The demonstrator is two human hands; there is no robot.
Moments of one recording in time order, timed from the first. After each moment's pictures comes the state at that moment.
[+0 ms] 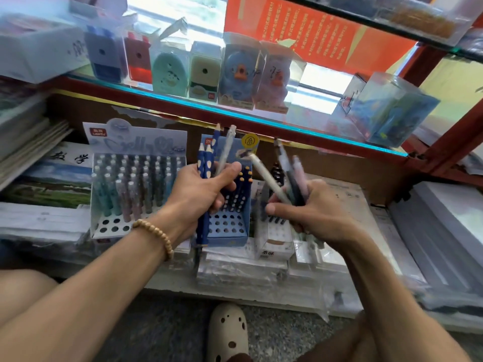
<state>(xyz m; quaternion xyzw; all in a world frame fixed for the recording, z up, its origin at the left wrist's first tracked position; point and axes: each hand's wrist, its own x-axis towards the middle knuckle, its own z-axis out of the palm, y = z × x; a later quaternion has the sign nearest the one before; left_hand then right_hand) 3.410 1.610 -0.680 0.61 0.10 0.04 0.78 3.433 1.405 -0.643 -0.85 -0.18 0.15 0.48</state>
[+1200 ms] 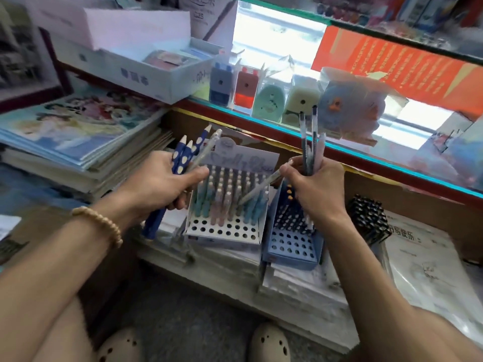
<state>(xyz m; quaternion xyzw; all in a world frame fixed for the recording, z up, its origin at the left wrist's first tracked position) 3.334 1.773 -0.650 0.79 0.17 0.11 0.59 3.457 1.556 -0.650 -0.83 -0.17 -0.07 0.53</state>
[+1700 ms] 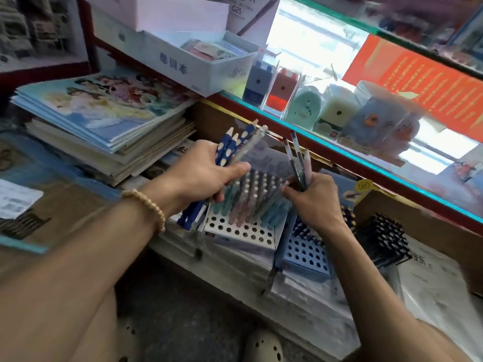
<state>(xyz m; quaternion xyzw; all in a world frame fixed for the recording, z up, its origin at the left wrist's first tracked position) 3.340 1.780 -0.648 0.78 0.13 0.10 0.61 3.455 1.593 -0.668 -0.89 -0.22 0.01 0.41</state>
